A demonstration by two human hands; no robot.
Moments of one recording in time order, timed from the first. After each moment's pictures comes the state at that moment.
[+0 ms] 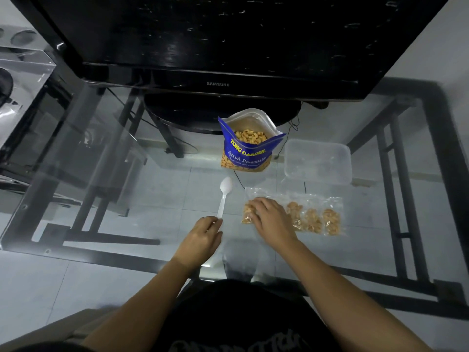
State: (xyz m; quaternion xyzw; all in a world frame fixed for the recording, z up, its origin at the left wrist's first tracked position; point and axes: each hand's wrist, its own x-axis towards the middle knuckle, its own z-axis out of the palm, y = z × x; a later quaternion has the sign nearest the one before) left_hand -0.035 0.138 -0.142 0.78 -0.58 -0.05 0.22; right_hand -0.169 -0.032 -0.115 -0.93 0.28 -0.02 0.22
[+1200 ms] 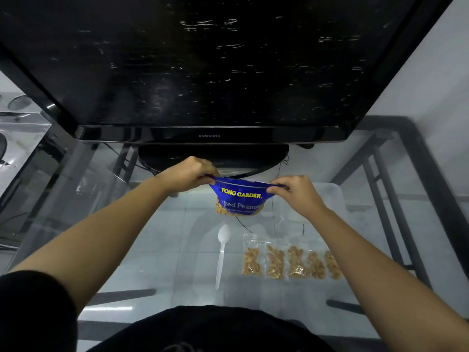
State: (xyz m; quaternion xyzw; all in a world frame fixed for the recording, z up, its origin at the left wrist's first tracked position) left_hand 0.146 -0.041 0.006 0.64 -0.74 -0.18 0.10; right_hand -0.119 -0.173 -0.019 -0.85 0.33 -0.11 0.38
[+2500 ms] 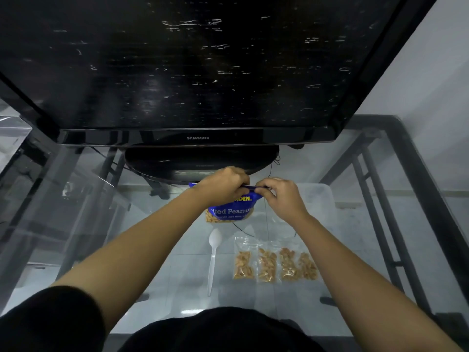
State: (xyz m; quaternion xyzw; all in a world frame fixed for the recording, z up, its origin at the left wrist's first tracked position) left_hand 0.059 -0.090 0.001 0.67 -0.72 -0.16 0.07; right_hand -0.109 -0.166 -0.035 -0.87 0.31 -0.18 0.32
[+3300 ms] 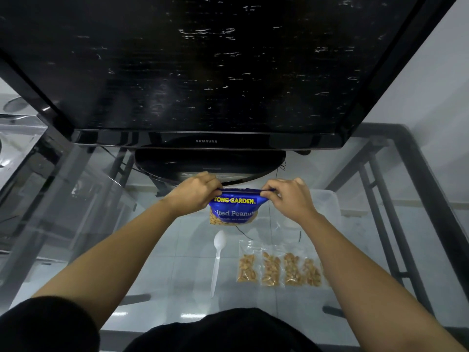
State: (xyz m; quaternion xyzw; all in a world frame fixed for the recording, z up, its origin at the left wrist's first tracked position) left_hand 0.114 -0.030 -0.015 0.68 -0.72 -0.07 0.10; right_hand -0.109 -0.175 -0.024 -0.92 0.31 -0.08 0.20
